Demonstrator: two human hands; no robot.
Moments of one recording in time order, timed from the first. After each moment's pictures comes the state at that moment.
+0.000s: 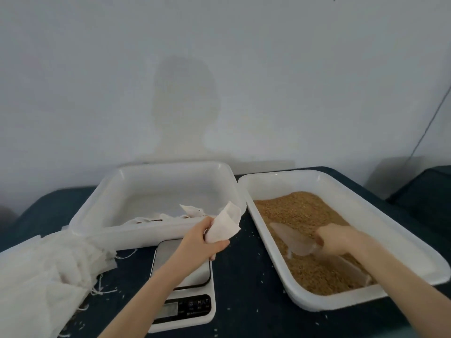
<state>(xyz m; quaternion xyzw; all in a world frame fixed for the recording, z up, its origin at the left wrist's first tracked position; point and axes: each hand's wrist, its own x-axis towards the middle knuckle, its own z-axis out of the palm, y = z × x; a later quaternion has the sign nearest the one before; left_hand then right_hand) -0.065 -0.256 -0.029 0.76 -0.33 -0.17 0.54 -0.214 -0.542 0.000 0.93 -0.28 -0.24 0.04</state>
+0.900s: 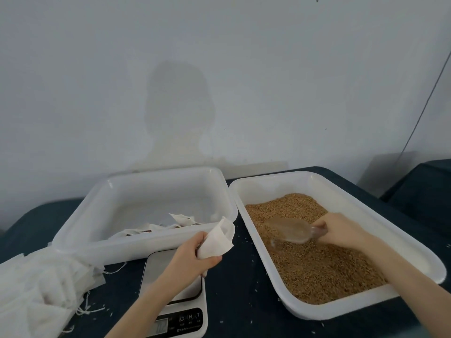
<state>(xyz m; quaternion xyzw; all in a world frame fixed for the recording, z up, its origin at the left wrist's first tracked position) -0.063 -0.261 -0.042 0.77 -0.34 -0.17 0.51 -0.224 -0.589 -0.010 0.94 -0.29 -0.03 -0.17</state>
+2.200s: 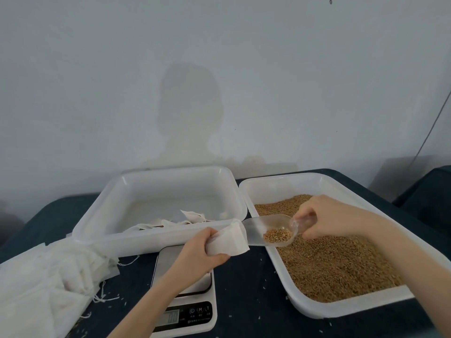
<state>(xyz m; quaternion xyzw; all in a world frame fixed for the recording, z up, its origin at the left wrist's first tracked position) -0.066 -0.254 -0.036 0.80 -0.35 -0.13 0.47 -0.218 -0.505 0.076 0.97 -0.12 -0.05 -0.22</state>
